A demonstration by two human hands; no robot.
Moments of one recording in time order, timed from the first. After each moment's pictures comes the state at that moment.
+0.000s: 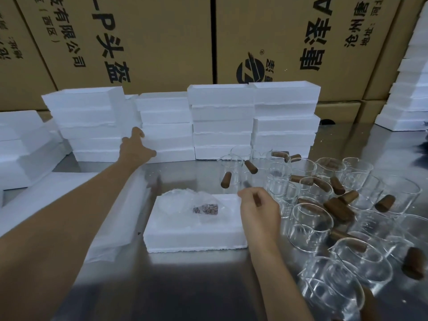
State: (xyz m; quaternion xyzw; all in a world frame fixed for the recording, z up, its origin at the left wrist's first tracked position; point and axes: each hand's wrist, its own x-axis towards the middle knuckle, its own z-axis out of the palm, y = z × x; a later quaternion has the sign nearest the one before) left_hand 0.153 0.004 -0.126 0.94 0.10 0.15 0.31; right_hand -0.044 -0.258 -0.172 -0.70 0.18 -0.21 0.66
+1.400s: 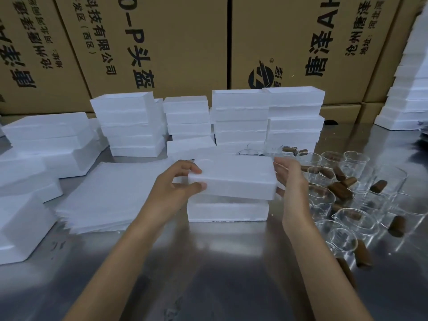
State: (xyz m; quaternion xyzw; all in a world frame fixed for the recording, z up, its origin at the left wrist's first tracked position) left_hand -0.099 -0.034 -0.104 0.79 -0.04 0.07 0.60; right_hand -0.088 -0.258 -0.124 -0.60 0.11 -0.20 0.76
